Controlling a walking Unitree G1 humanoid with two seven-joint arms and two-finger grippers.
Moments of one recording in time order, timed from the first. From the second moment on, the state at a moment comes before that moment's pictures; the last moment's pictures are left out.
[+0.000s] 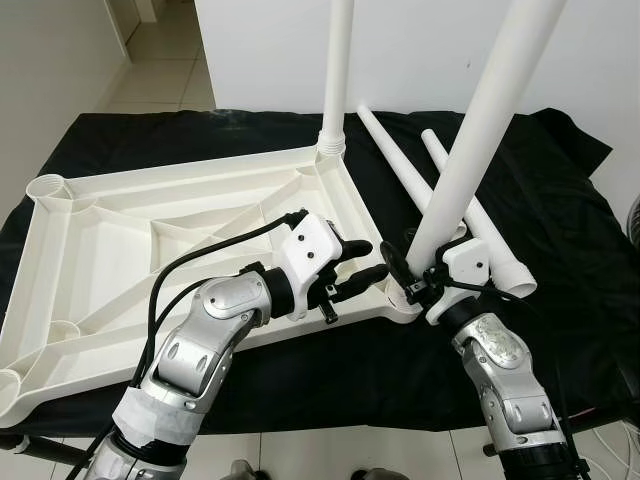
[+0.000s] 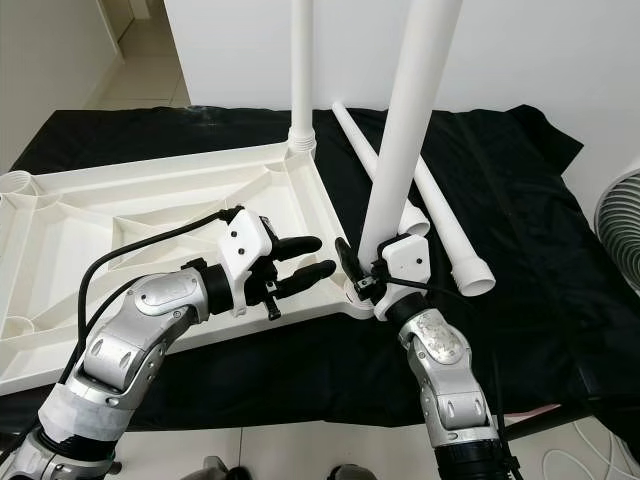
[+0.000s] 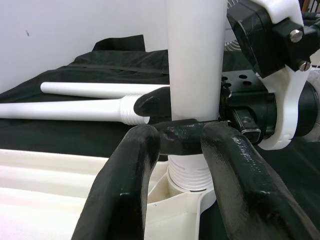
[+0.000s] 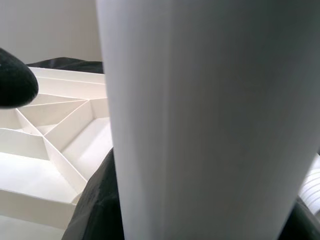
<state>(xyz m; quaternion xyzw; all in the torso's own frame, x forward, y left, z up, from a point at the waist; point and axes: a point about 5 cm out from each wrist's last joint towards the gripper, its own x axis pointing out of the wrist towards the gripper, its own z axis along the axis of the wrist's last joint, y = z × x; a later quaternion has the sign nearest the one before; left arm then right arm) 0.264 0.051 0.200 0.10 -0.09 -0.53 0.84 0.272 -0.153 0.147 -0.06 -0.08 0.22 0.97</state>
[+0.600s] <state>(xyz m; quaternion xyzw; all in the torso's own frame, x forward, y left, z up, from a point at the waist) 0.265 0.052 0.199 0.10 -0.08 -0.53 0.84 0.260 -0.153 0.149 -0.16 -0.10 0.28 0.94</state>
